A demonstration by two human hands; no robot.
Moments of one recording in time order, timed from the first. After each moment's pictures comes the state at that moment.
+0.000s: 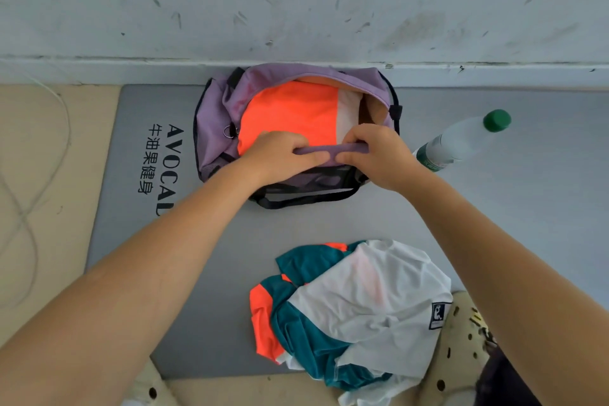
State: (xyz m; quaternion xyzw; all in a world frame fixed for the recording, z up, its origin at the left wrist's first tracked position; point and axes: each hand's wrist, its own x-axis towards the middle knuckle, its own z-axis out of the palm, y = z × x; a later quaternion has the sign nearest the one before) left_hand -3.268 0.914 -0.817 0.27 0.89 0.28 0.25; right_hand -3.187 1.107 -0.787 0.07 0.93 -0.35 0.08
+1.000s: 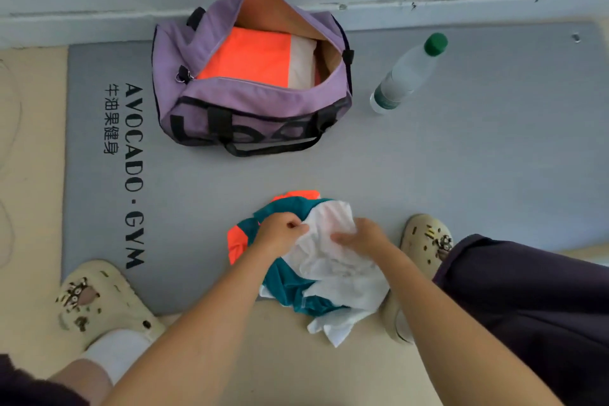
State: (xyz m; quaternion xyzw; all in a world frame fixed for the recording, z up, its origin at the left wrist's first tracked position) left_hand -3.045 0.899 -0.916 0.08 0.85 0.29 0.44; right_hand -2.953 1.082 -0.901 0.38 0.77 -0.34 0.38
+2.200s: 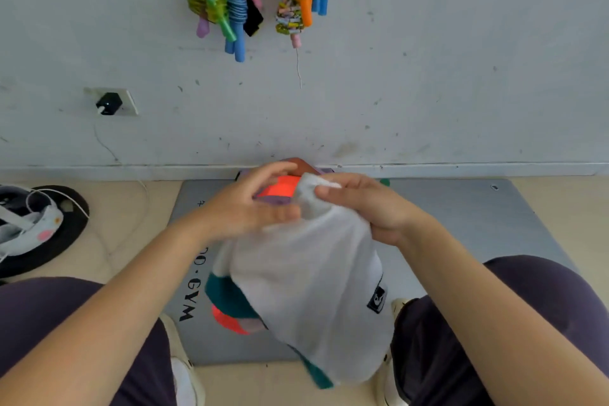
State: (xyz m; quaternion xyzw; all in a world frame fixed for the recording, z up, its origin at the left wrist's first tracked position) left_hand -3.035 0.801 -0.489 0.29 0.78 0.49 0.25; right_hand -2.965 1.026 -0.494 -0.02 0.63 -0.76 0.16
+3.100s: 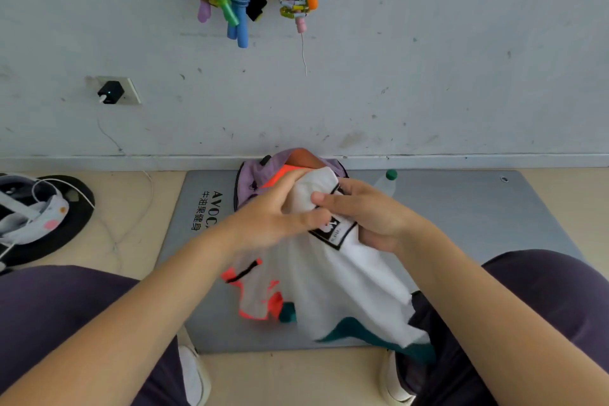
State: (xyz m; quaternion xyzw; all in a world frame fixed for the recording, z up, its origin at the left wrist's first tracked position) left_hand -3.016 0.821 -0.511 0.28 0.75 0.53 0.29; right_hand -2.959 1.008 -0.508 0.01 0.59 -0.78 0.20
